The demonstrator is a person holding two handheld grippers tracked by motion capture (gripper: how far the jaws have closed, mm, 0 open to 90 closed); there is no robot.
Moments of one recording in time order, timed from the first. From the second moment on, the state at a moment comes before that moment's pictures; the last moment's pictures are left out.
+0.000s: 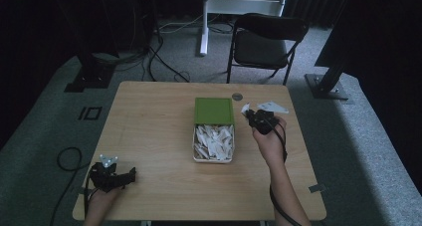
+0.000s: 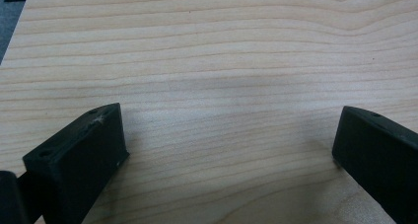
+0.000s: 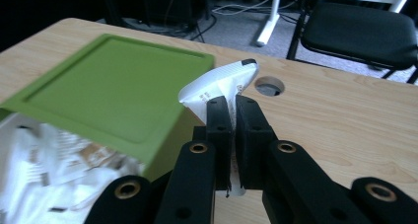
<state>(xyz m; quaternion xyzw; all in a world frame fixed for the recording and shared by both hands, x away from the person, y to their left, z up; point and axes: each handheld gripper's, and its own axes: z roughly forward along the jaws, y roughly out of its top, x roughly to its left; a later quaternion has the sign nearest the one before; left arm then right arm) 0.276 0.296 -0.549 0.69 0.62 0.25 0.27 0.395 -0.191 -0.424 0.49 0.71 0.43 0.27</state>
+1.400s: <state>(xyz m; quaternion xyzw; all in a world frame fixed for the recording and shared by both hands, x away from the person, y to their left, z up) 0.276 0.296 -0.549 0.69 0.62 0.25 0.27 0.451 -0.210 -0.538 0.62 0.67 0.33 0.25</state>
